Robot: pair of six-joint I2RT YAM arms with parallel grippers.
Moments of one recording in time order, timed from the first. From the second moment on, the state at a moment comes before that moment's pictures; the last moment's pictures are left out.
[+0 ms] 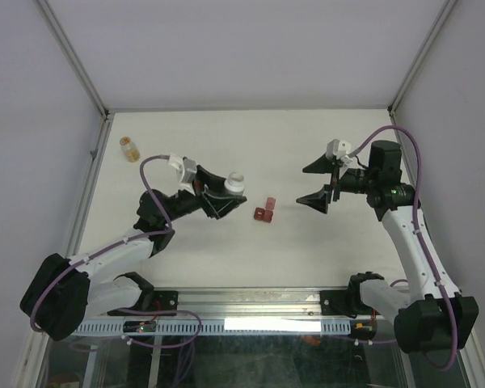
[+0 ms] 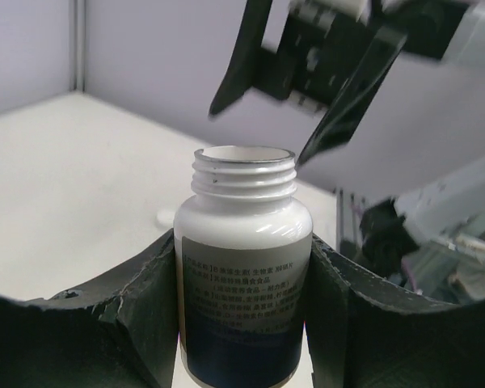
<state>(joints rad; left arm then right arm) -0.62 1.11 0.38 1.03 0.60 -0.46 0.10 1.03 0.95 -0.51 -1.21 -0.63</state>
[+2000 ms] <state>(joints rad) -0.72 1.03 0.33 0.58 0.55 0.00 0.35 1.79 1.03 -0.41 -0.69 0.00</state>
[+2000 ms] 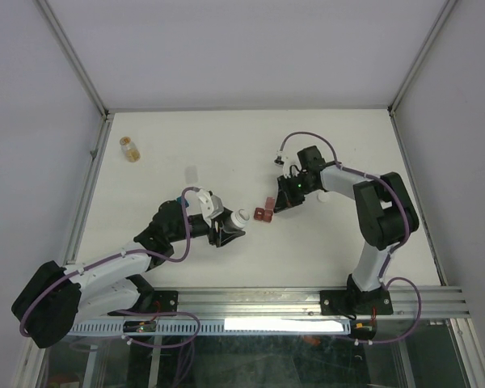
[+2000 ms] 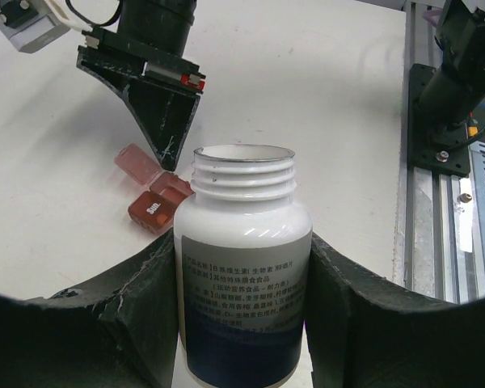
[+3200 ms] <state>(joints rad) -0.72 1.29 0.61 0.20 0.47 0.11 0.36 1.85 1.22 -0.59 -0.71 -0.13</state>
